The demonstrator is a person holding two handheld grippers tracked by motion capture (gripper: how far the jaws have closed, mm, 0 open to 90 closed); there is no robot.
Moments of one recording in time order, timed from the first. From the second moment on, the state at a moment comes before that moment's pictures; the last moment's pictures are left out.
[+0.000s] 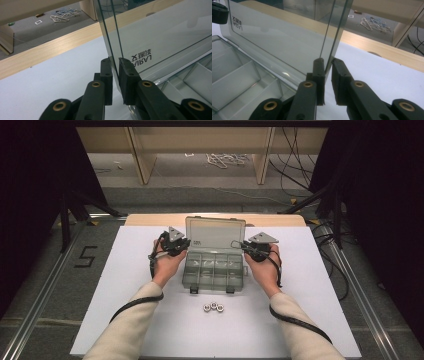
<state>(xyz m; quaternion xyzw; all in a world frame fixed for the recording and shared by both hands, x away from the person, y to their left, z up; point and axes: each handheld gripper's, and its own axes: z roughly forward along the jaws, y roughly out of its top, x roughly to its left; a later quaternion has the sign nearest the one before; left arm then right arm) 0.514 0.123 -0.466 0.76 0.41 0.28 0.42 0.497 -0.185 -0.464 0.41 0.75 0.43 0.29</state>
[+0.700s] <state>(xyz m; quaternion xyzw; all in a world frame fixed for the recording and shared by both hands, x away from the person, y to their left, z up) 0.515 0.121 -0.476 0.78 0.42 0.25 0.40 0.499 -0.185 -0.471 0.42 0.76 0.41 0.28</state>
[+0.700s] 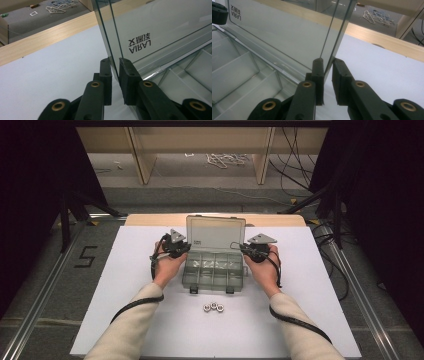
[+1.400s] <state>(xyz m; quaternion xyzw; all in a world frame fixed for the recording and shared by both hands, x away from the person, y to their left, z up) 0.509 0.128 -0.476 0.76 0.43 0.25 0.42 0.500 -0.188 -0.473 0.43 0.76 0.40 0.27</state>
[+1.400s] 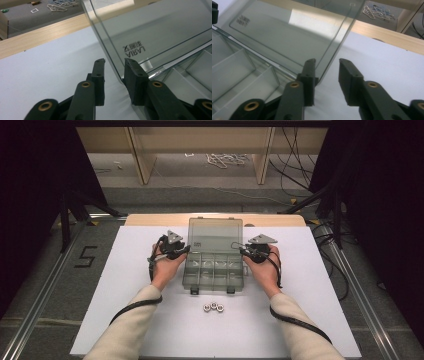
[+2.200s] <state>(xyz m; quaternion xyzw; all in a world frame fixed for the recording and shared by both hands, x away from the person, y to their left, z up) 0.439 0.163 -0.444 0.78 0.38 0.23 0.45 0.462 -0.215 -0.444 0.38 0.76 0.46 0.24</state>
